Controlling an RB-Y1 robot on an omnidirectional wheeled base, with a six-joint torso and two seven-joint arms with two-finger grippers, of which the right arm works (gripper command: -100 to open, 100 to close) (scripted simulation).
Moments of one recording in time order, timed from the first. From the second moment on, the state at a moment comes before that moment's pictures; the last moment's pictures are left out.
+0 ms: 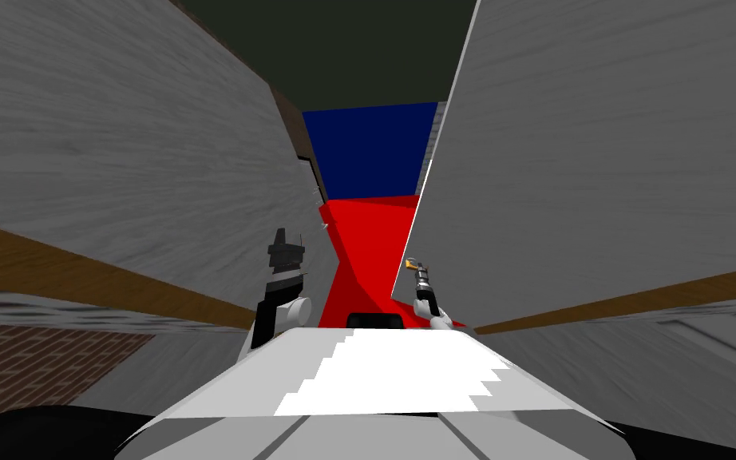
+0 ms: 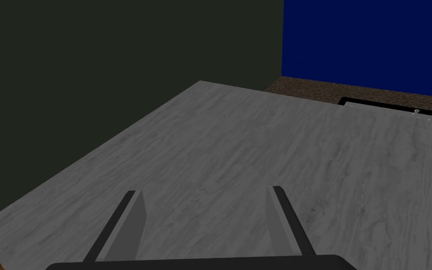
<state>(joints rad) -0.10 -0.08 -0.15 -0.70 -0.22 -0.76 0.11</state>
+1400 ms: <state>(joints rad) -0.11 -0.10 -0.26 -0.66 -0.28 -0.79 0.14</state>
